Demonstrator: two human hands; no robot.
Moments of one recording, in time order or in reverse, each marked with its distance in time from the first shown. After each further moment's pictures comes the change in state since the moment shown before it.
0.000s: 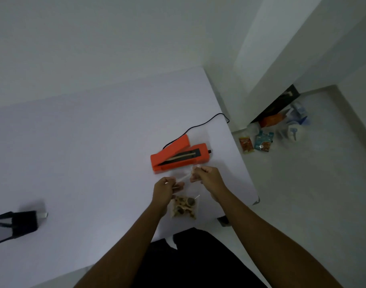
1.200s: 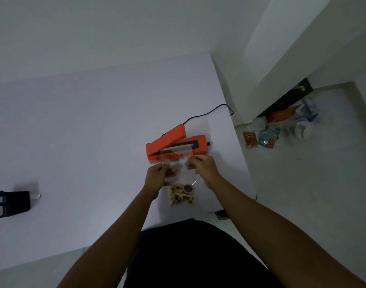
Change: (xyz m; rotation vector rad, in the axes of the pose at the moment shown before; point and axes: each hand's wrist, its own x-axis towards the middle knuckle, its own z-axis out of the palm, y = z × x) left_hand 0.034 -0.007 0.001 0.055 0.024 0.076; right_hand 0.034 0.005 -0.003 0.012 -0.054 0.056
